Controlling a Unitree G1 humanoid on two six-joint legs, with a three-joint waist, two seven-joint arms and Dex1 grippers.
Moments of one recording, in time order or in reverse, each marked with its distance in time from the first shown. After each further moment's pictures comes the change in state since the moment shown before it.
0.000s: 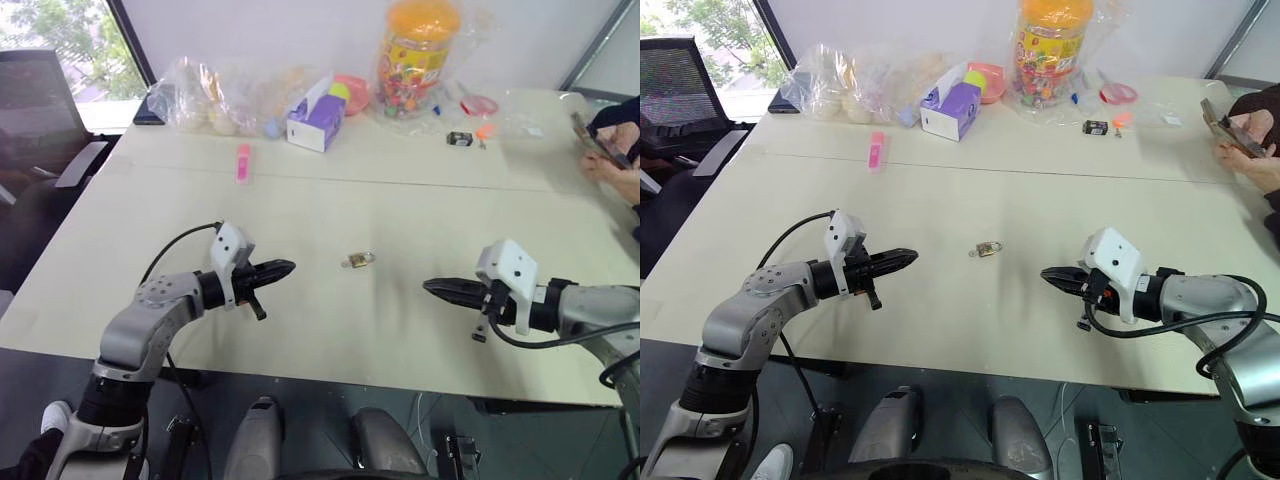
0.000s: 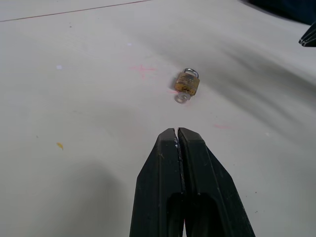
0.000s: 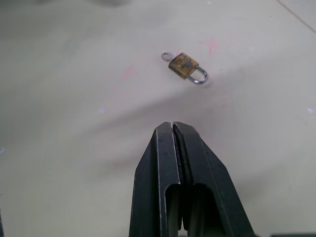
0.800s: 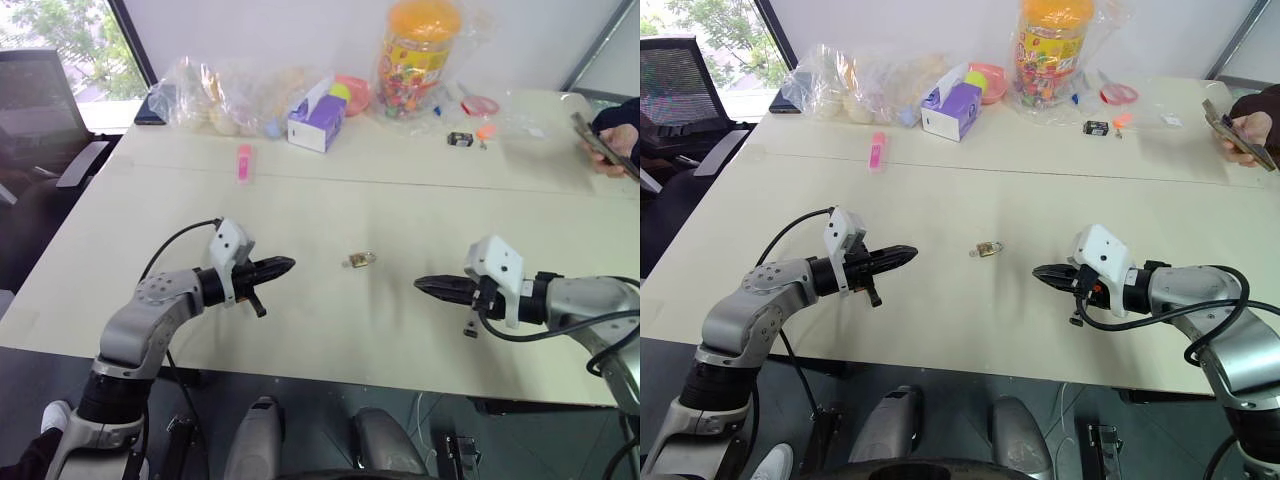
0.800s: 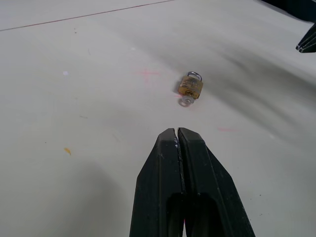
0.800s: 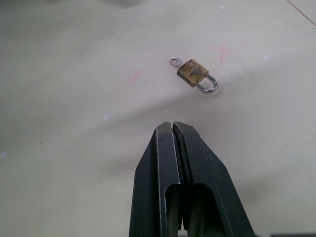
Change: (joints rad) left arm -0.013 0.003 0.001 0.000 0.007 -0.001 0.005; right arm -0.081 0.000 0.066 0.050 -0.023 -0.010 0.033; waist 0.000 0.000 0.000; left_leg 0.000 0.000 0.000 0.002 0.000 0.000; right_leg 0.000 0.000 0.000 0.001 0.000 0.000
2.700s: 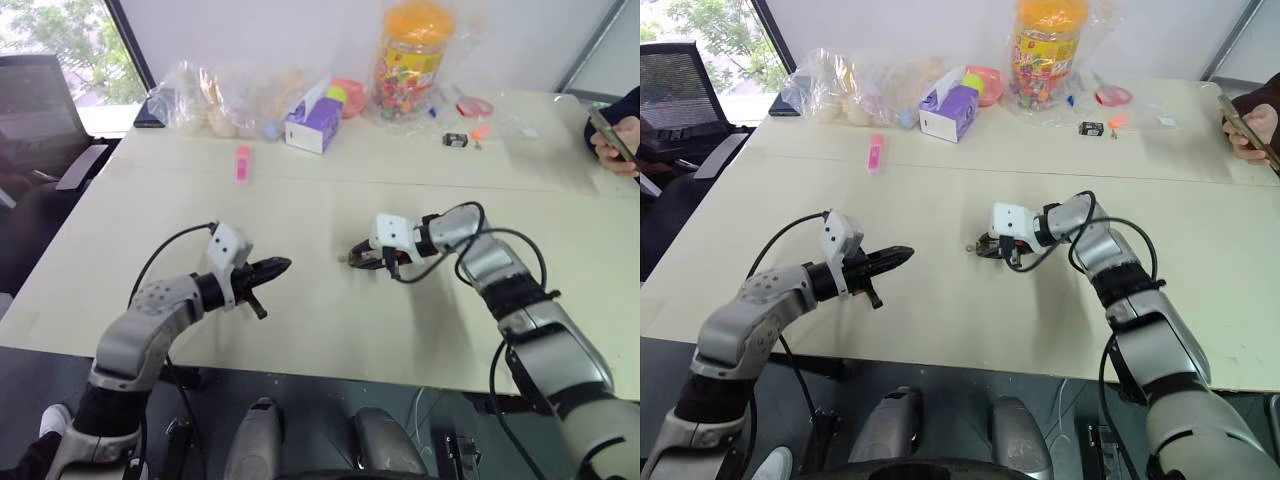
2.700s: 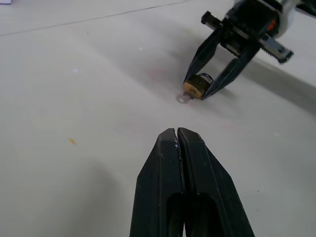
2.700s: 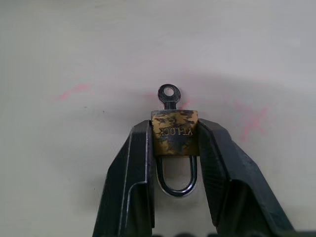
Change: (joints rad) left arm 0.005 0.002 0.004 -0.027 -0.010 0.002 0.072; right arm -0.660 0.366 0.461 0.987 -0.557 -0.746 0.179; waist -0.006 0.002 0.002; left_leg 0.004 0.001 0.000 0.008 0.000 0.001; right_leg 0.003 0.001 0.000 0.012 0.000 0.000
